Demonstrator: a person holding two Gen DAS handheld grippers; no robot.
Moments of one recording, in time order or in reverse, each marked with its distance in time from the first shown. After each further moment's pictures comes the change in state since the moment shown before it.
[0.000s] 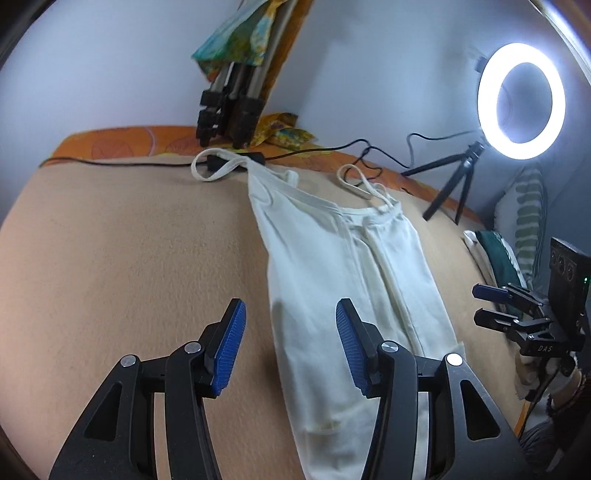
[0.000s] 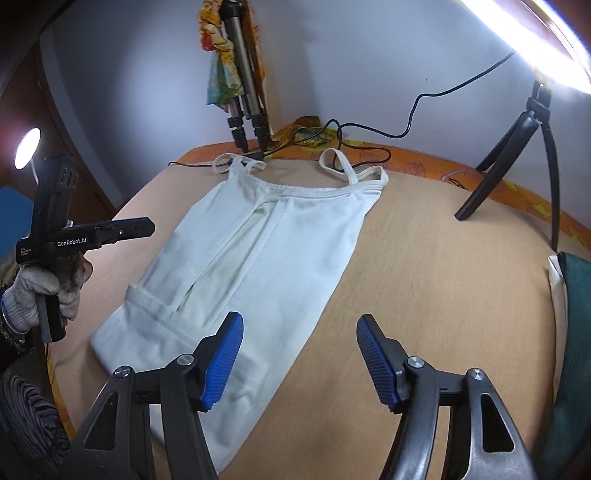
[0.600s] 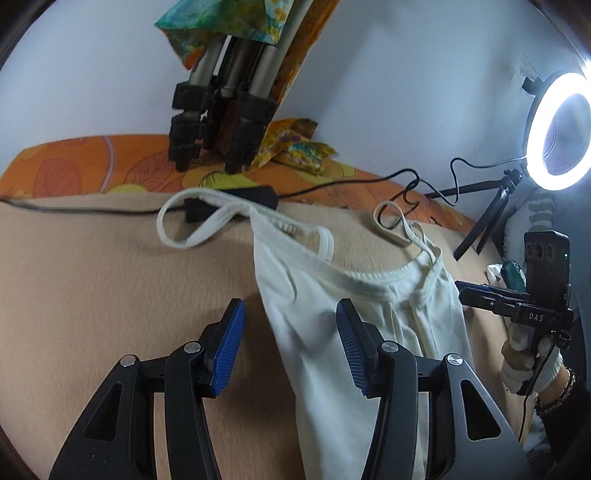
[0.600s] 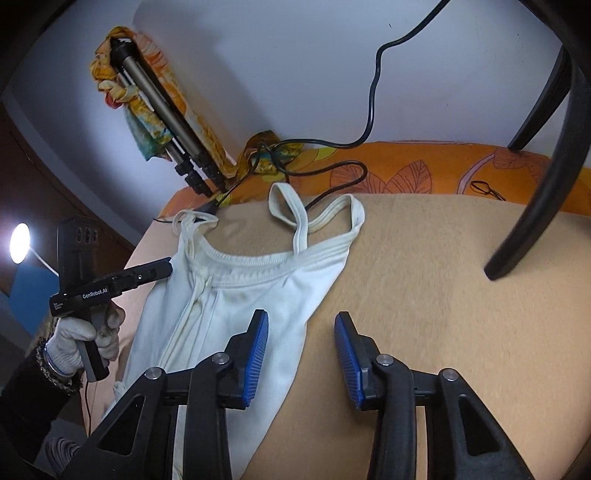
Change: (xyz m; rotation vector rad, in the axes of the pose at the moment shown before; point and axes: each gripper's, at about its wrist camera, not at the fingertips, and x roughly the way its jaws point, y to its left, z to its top) left arm 0.078 0.023 0.069 0.006 0.026 -0.044; right arm 0.079 -0.082 0.076 0.188 0.016 0.194
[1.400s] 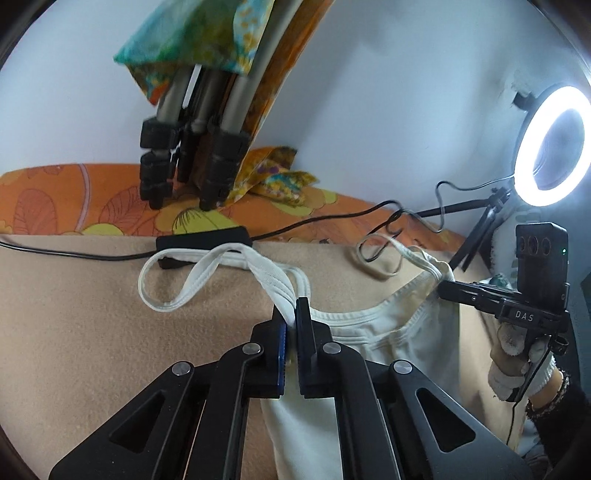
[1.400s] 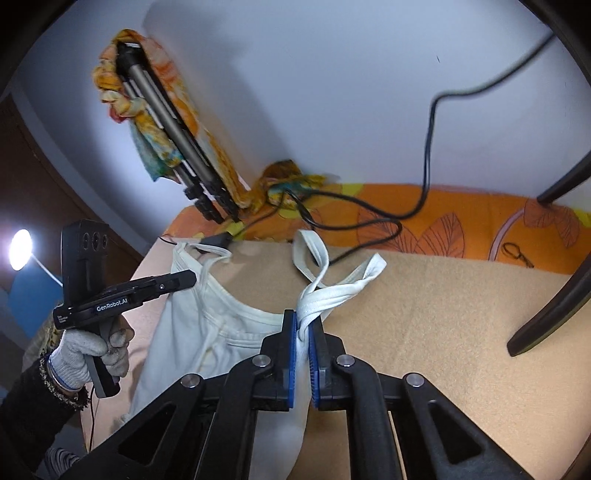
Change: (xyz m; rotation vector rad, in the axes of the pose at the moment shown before) left arm -0.005 -0.009 0.023 0.006 -0.040 -0.071; right arm 0.000 0.032 0.032 -0.063 -0.056 -0.010
